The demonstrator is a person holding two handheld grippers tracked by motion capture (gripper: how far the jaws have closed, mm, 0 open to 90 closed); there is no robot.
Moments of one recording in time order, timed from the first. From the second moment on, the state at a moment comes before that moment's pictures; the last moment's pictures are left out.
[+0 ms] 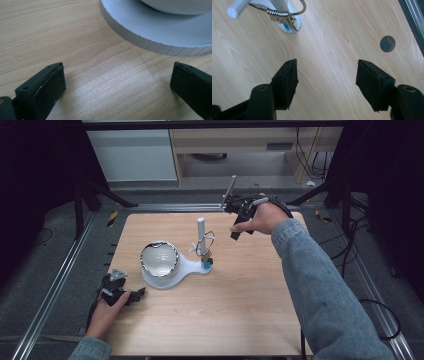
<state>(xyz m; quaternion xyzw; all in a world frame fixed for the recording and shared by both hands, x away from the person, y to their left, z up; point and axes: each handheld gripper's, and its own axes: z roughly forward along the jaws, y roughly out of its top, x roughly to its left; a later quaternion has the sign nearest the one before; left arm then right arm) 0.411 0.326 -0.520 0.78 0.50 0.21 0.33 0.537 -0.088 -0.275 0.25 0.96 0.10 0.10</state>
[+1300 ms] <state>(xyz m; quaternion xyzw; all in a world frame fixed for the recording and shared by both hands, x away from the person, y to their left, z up) 0.412 0.326 -0.520 0.77 0.50 0.21 0.33 0.486 -0.214 -0.369 0.34 0.92 0.12 0.16</state>
